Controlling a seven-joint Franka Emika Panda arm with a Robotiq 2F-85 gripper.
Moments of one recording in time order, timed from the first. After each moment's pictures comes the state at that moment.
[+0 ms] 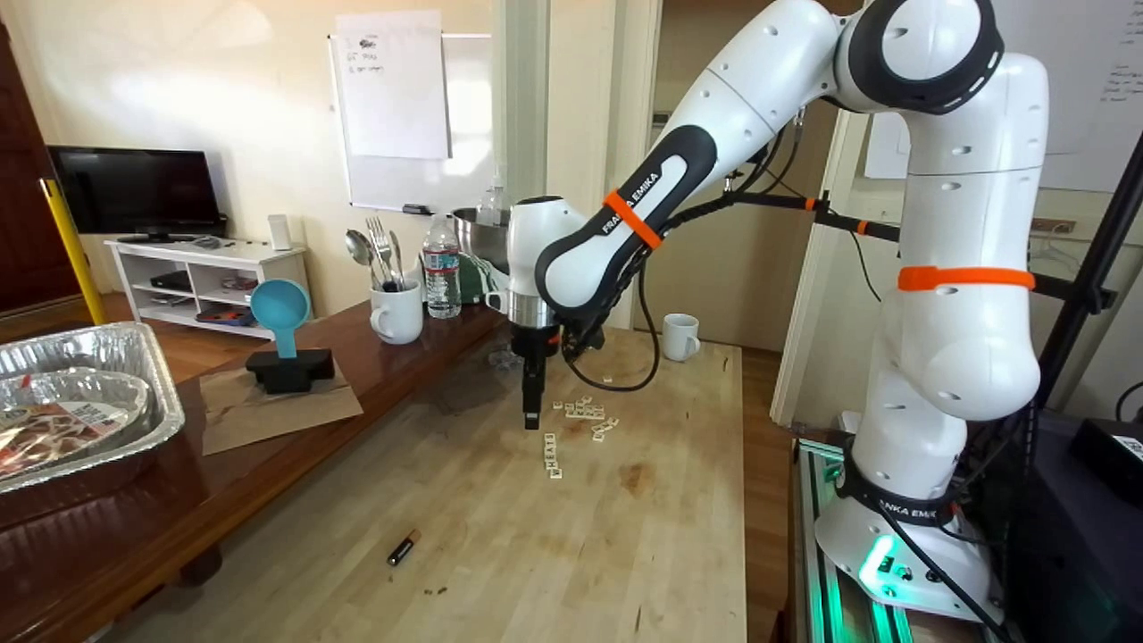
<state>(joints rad) 0.03 0.14 0.06 -2.33 0.00 2.50 -0.36</state>
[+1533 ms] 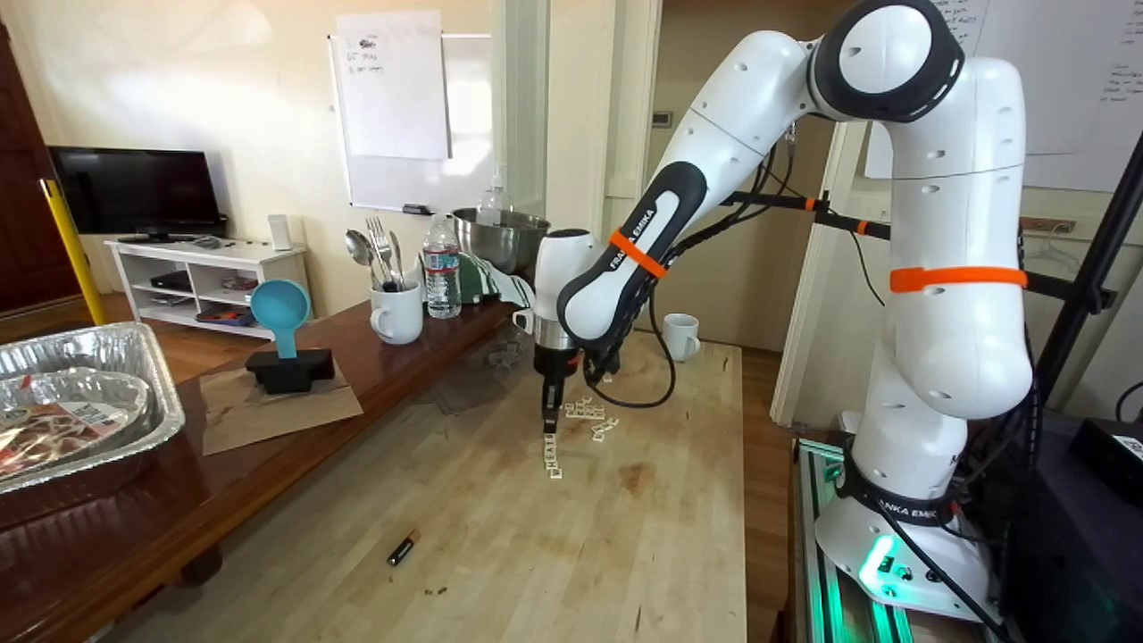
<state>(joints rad) -0.04 0.21 0.05 -2.42 0.00 2.70 -0.36</state>
